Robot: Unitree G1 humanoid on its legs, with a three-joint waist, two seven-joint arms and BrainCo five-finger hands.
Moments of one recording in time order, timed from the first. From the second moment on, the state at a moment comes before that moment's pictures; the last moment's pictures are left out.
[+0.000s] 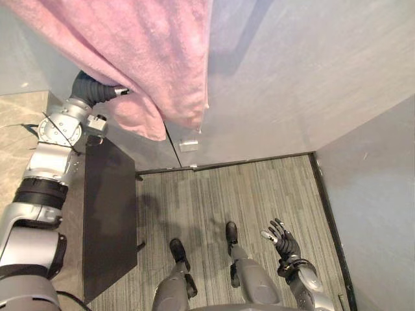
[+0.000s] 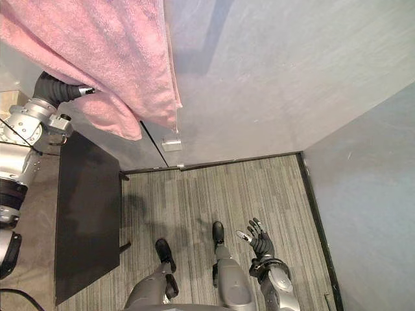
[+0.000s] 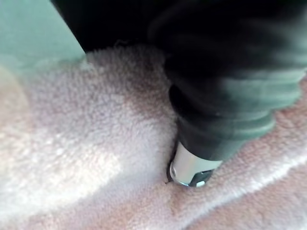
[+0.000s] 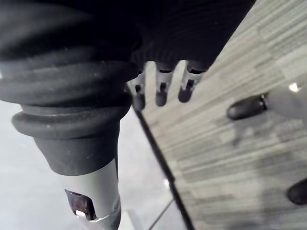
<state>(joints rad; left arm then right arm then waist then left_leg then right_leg) -0.76 0.86 -0.22 0.51 -0.48 -0.22 -0.12 0.16 -0.09 0.01 0.46 0.44 -0.14 0.11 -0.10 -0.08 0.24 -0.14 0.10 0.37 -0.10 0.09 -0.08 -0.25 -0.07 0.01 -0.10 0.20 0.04</state>
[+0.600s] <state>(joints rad) -0.75 0.82 -0.23 0.53 -0.49 -0.22 -0.11 -0.53 -0.57 0.31 0.05 0.76 -0.15 0.14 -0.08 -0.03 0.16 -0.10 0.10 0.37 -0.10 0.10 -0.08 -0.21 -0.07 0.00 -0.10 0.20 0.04</state>
